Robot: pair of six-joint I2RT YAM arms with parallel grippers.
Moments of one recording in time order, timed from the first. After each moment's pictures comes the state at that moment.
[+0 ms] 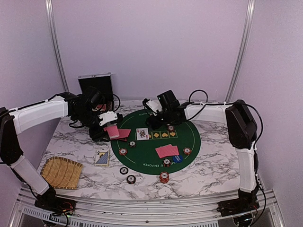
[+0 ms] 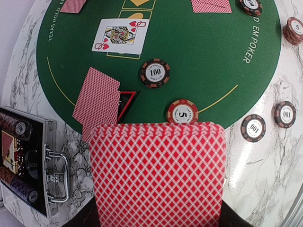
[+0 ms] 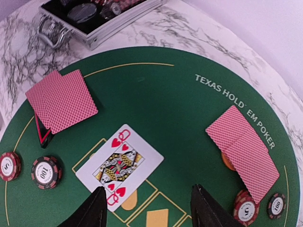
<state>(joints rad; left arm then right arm) -0.55 1.57 1.28 -0.83 0.14 0.69 0.70 2.16 1.66 -0.23 -0.09 -0.14</state>
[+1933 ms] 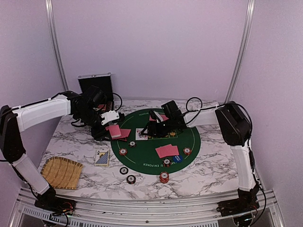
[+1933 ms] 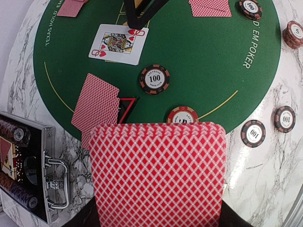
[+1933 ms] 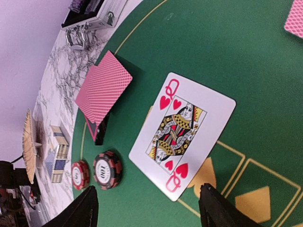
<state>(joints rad) -0.56 1.61 1.32 -0.84 0.16 0.70 0.63 2.26 1.58 -0.09 -0.56 0.45</state>
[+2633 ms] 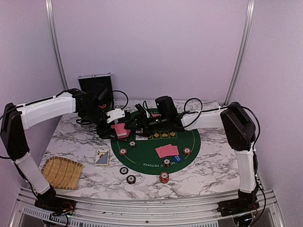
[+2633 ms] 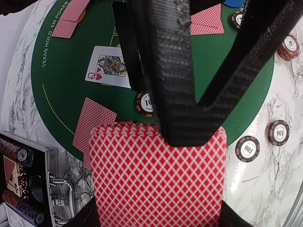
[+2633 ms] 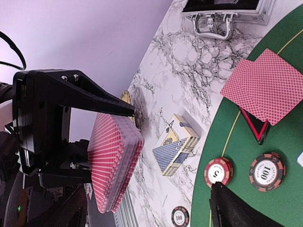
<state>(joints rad) -0.60 1.67 1.40 -0.85 0.18 0.70 0.74 2.15 1.52 0.19 -0.83 0.75</state>
